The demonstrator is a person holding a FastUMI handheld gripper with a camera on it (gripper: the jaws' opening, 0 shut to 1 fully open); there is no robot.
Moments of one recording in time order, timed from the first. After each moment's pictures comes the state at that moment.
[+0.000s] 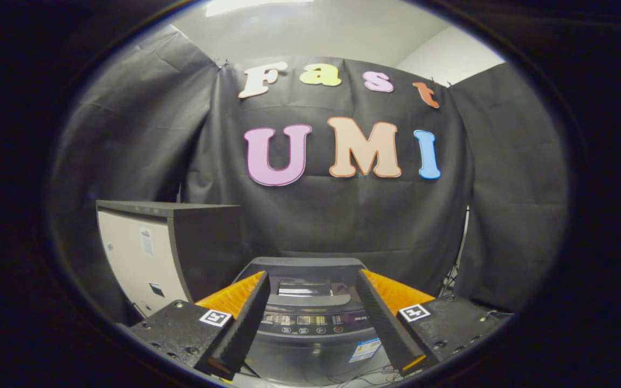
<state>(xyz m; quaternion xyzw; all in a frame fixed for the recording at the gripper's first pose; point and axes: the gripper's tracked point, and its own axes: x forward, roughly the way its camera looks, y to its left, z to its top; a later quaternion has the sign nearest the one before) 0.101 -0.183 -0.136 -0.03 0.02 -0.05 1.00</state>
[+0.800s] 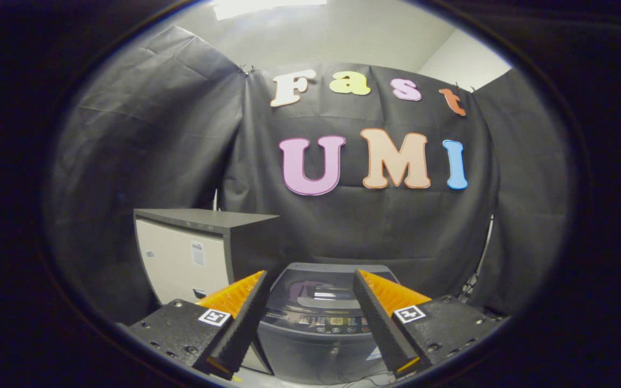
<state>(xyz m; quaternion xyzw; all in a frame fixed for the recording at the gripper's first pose) 0.067 -0.127 -0.092 -0.03 -0.01 0.03 1.00</state>
